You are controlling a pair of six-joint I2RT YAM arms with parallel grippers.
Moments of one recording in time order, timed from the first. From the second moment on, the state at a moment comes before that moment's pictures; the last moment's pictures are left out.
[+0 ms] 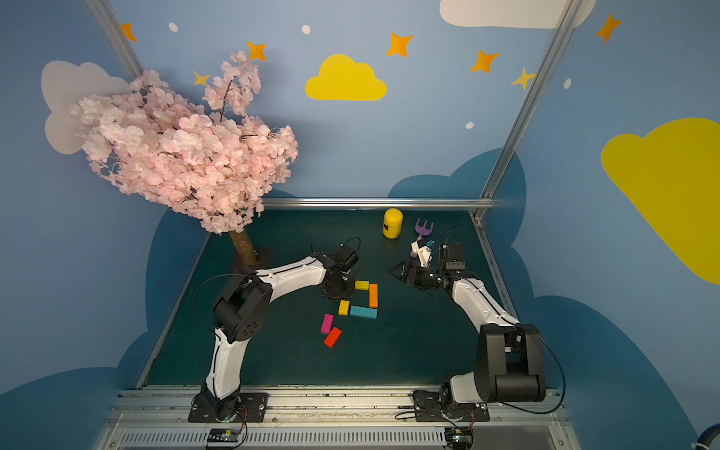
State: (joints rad) left arm -0.71 2.11 1.54 -0.74 0.08 -0.60; right arm 0.08 1.43 0.88 -0.32 -0.86 0.31
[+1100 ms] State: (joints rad) left arm -0.47 1.61 1.13 -0.45 -0.06 -0.47; right arm 0.54 1.43 0.91 -0.45 -0.51 0.36
